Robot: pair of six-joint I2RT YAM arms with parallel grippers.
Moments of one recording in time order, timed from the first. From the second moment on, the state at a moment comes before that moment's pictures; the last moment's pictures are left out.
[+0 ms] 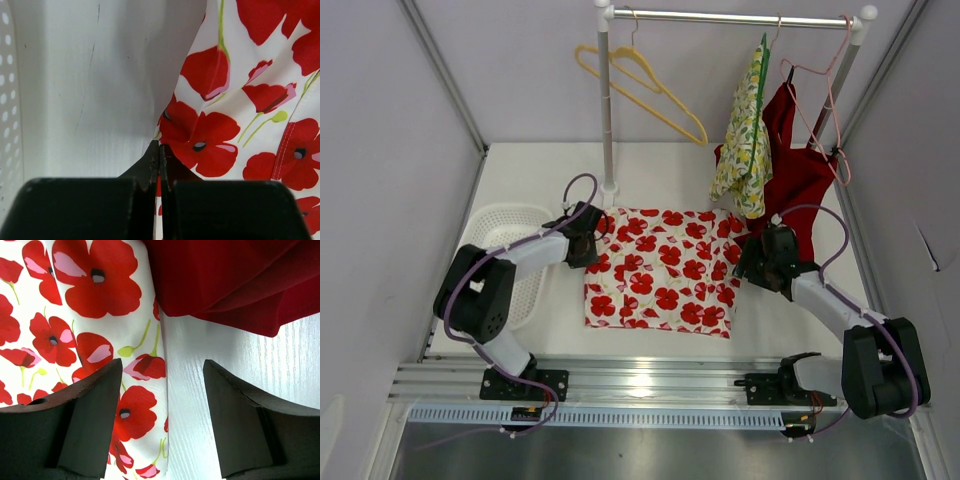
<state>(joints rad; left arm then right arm) -0.44 1.64 0.95 -0.44 -0.26 -0.56 0.23 1.23 0.60 -0.27 0.04 0.55</state>
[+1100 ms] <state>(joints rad) -0.40 1.64 0.93 -0.39 -0.15 -0.56 0.20 1.40 0.63 -0.20 0.06 0.54</state>
